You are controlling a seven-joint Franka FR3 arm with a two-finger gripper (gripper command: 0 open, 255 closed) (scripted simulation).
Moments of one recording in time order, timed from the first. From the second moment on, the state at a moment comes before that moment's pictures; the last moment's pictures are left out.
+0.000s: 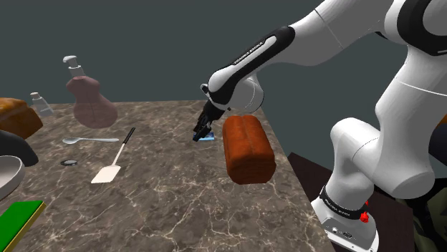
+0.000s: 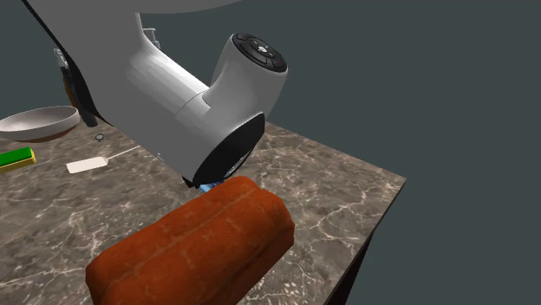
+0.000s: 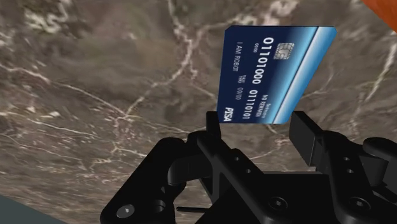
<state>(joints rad) 0.86 -0.11 -0.58 -2.50 0.79 2.84 -1.24</state>
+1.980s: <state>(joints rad) 0.74 -0.20 -0.27 -2.41 0.33 2.76 -0.60</state>
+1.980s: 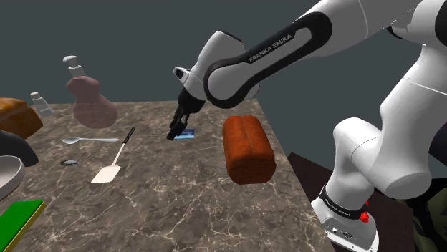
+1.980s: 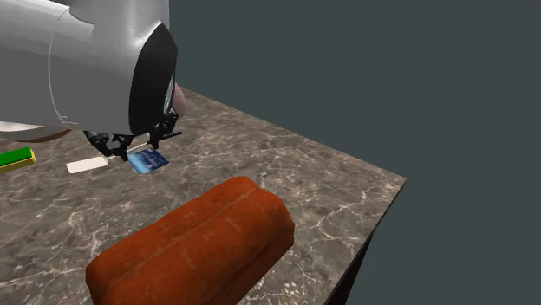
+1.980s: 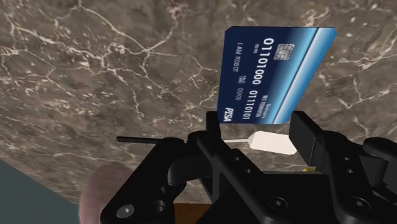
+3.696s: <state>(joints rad) 0.97 0.33 -0.04 -1.76 -0.15 2.66 0.26</state>
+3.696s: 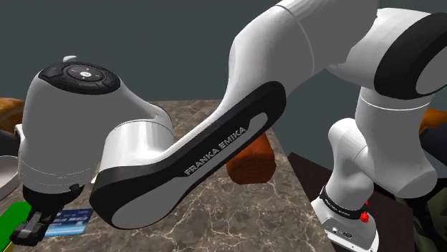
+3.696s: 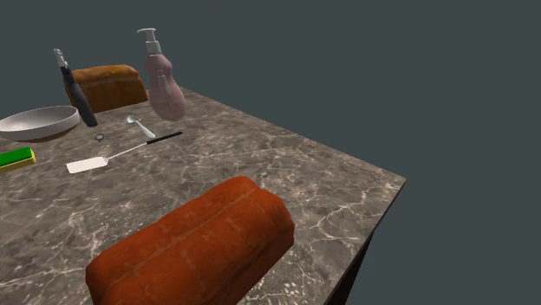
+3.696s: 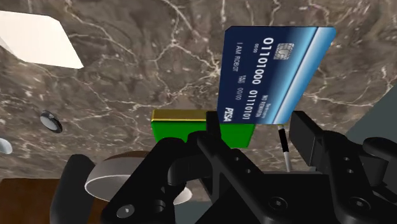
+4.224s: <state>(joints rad) 1.01 0.43 -0.05 -1.67 -0.18 2.66 0.31</state>
